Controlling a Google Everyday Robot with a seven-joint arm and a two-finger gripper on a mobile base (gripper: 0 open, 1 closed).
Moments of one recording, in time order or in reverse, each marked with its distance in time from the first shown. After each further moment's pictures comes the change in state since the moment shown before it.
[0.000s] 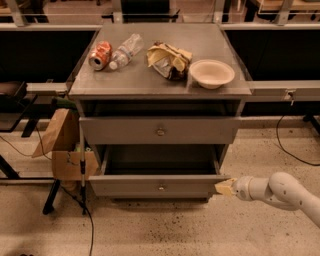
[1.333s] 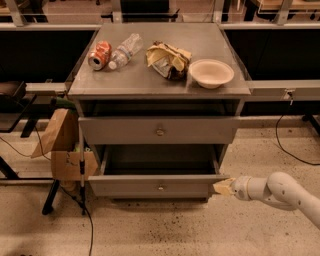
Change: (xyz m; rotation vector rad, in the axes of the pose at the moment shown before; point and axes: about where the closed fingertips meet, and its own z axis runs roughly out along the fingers) arm -0.004 0.004 0.001 -0.004 -0.012 0.006
